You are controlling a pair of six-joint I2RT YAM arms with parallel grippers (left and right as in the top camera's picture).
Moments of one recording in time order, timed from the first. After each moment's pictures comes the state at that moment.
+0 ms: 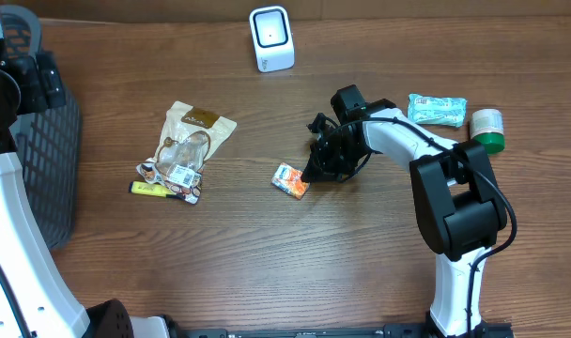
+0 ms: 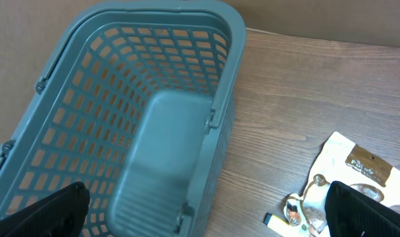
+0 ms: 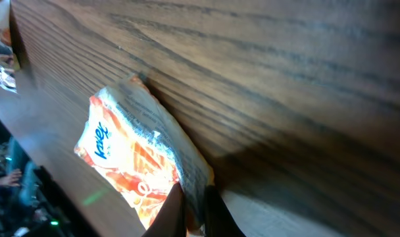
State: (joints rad) left arm 0.32 1.57 2.10 -1.27 -0.21 0.13; right arm 0.36 2.15 1.43 -0.81 -0.67 0.17
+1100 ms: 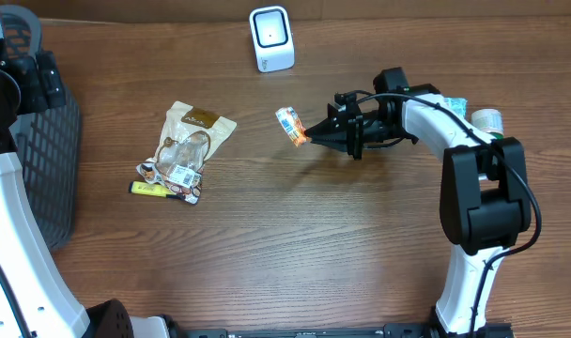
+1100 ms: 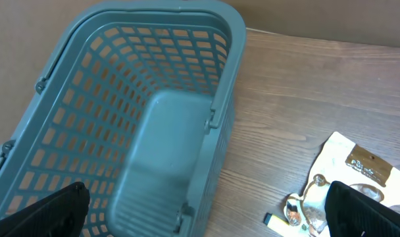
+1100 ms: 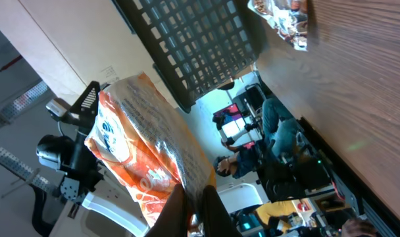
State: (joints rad) left arm 0.32 1.57 2.10 -1.27 -0.21 0.13; right arm 0.17 2.13 1.49 -0.86 -1.56 0.51
